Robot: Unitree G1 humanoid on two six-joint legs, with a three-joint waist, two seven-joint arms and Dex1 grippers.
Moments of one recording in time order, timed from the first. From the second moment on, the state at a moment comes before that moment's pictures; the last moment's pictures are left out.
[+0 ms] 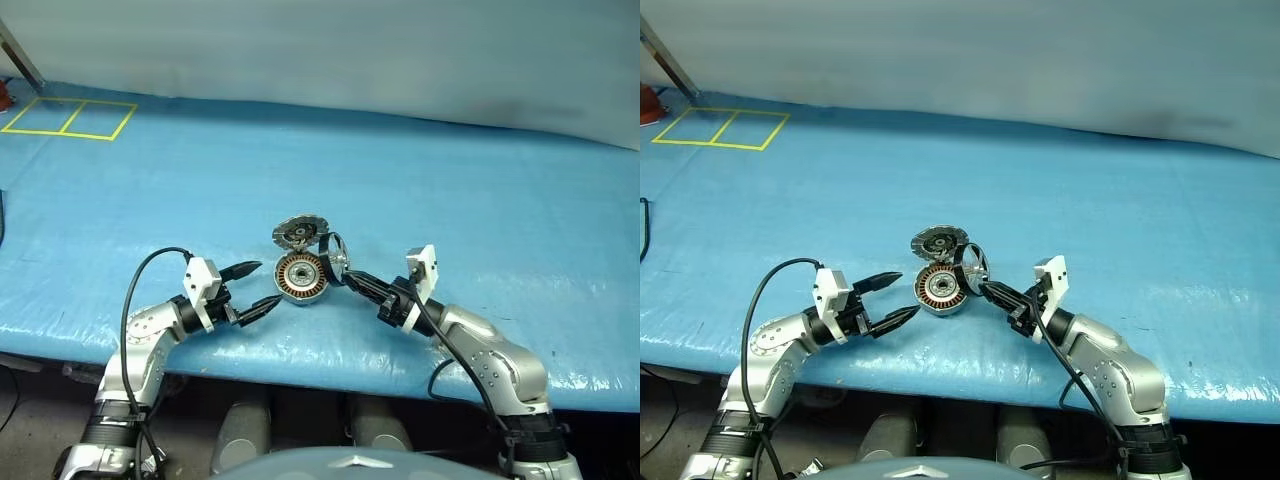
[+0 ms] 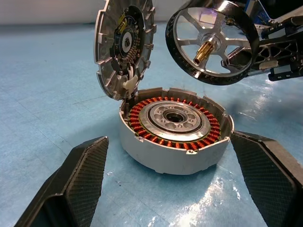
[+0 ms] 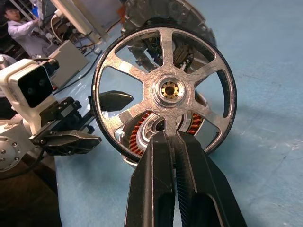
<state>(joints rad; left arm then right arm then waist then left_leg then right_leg) -0.03 0.42 0.00 0.06 -0.38 0.05 -1.01 -0.01 -0.32 0.02 -0.27 0.66 0.64 0.69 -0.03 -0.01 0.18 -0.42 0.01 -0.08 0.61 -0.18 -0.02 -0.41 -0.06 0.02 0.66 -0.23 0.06</state>
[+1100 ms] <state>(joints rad) -0.02 0.43 -0.01 0.06 -0.36 0.03 -0.99 -0.10 -0.32 0.12 -0.23 0.57 0.64 0.70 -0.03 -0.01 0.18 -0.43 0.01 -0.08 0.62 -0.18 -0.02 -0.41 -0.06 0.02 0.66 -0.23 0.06</state>
